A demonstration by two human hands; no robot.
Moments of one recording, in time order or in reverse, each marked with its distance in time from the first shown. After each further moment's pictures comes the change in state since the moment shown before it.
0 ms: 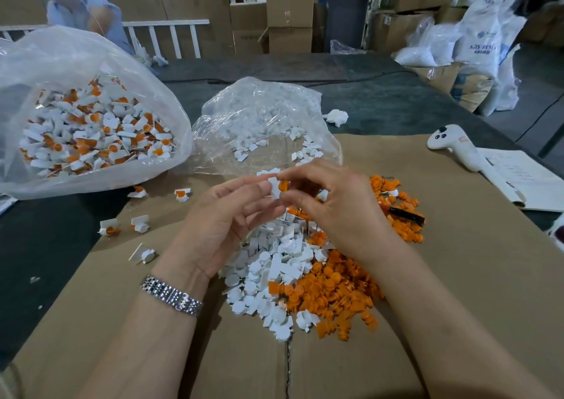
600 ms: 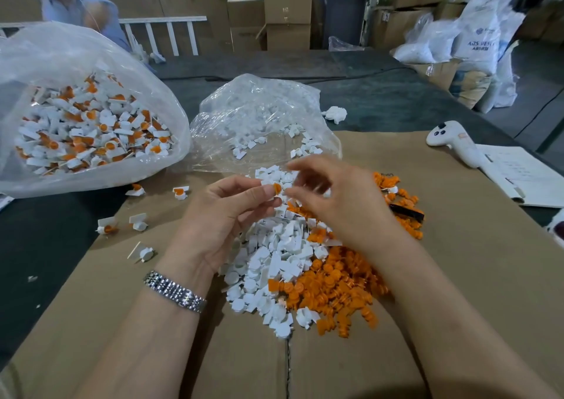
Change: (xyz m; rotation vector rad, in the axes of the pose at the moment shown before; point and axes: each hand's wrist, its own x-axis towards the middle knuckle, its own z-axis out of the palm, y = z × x) left_hand 0.004 -0.002 0.003 0.053 0.128 0.015; right_hand 0.003 0.002 -0.005 -0.109 -0.058 0.106
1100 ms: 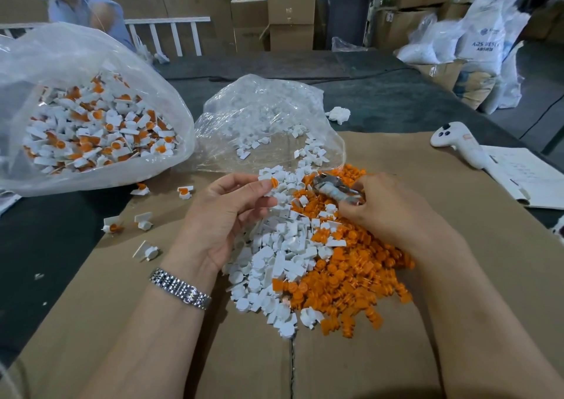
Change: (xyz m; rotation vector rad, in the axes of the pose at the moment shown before) left_hand 0.001 0.002 0.002 -0.024 0.085 -0.012; right_hand 0.000 0.038 -0.024 -0.525 -0.274 0.453
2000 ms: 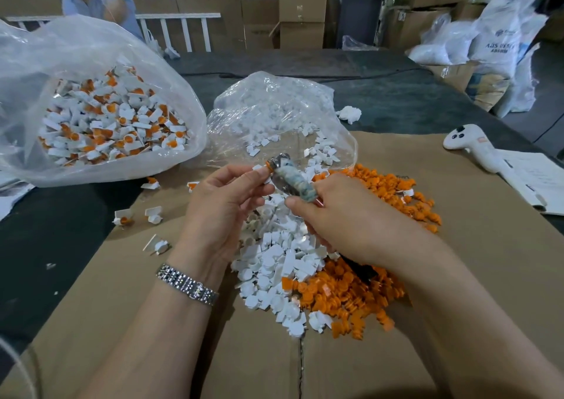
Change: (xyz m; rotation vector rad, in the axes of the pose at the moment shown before) left_hand -0.004 0.005 -0.005 -0.045 0.038 0.124; right_hand -0.034 -0.075 -0.021 0.413 -0.245 -0.213
